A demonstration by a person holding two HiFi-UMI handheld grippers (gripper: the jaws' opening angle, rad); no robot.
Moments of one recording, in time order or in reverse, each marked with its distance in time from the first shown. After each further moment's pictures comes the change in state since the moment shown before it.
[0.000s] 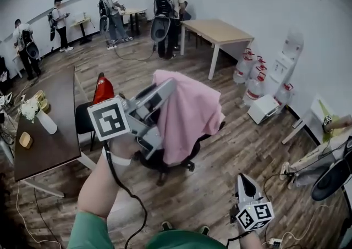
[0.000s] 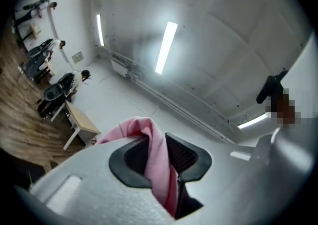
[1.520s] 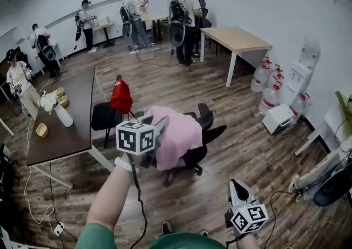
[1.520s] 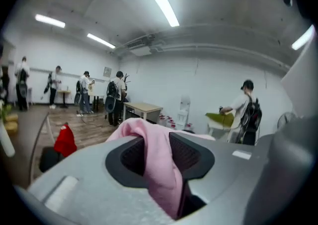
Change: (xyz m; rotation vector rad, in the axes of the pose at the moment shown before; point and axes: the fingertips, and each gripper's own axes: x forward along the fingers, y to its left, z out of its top) left arm -0.050 0.091 -0.126 0.442 0.407 0.726; right arm -0.020 -0.032 -0.024 0.071 0.059 0.204
